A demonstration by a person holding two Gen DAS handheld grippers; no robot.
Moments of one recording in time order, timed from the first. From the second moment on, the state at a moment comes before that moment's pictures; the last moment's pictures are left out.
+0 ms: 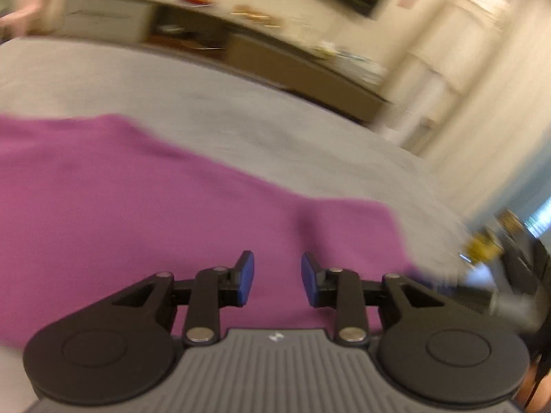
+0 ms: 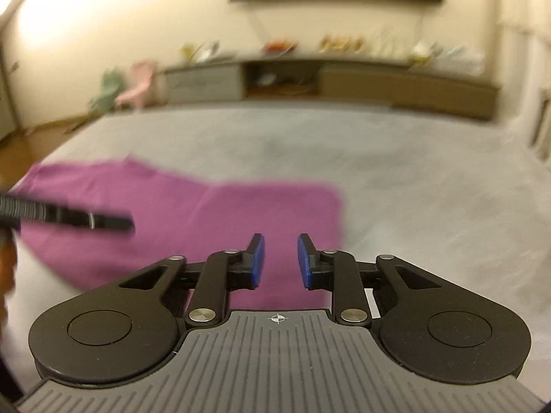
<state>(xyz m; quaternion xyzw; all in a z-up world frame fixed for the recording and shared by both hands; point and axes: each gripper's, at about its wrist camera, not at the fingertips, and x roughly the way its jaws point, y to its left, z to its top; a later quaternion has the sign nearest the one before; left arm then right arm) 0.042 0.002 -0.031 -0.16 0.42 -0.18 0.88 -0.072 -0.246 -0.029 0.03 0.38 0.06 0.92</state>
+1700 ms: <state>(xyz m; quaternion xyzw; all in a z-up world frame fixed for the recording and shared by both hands) 0.011 0.241 -0.028 -0.09 0.26 -0.05 0.96 0.097 0.264 0.042 -0.10 0.48 0.40 0.77</state>
